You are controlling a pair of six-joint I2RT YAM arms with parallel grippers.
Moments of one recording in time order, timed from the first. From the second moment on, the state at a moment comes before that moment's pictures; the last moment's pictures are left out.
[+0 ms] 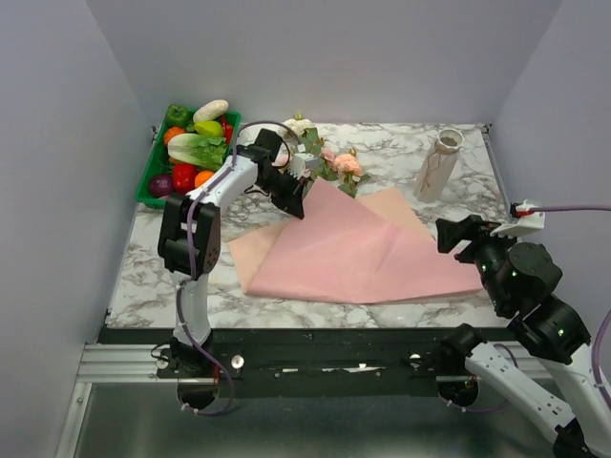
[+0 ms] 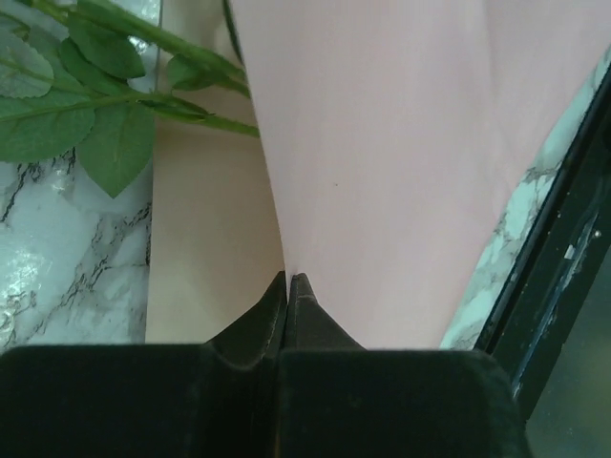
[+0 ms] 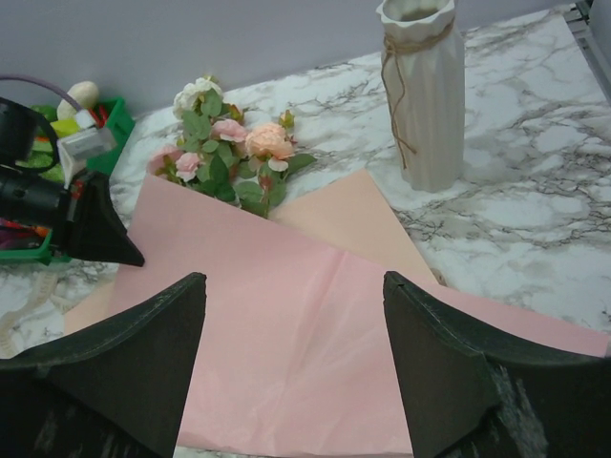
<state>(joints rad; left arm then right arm) -0.35 2.05 1.68 -0.85 0.76 0.37 0.59 0.45 0.91 -0.62 0.50 0.38</state>
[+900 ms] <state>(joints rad) -0.90 1.33 1.38 -1.19 0.78 0.51 0.59 0.62 0.95 -0.54 0.39 0.36</state>
